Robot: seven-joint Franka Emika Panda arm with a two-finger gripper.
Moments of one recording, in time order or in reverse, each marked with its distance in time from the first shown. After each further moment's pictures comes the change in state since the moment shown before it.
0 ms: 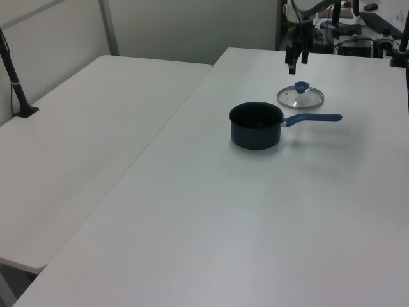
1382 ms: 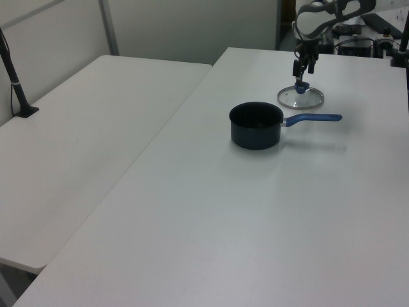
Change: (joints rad) arm -0.131 0.130 0.006 0.002 -0.023 0.181 -0.084
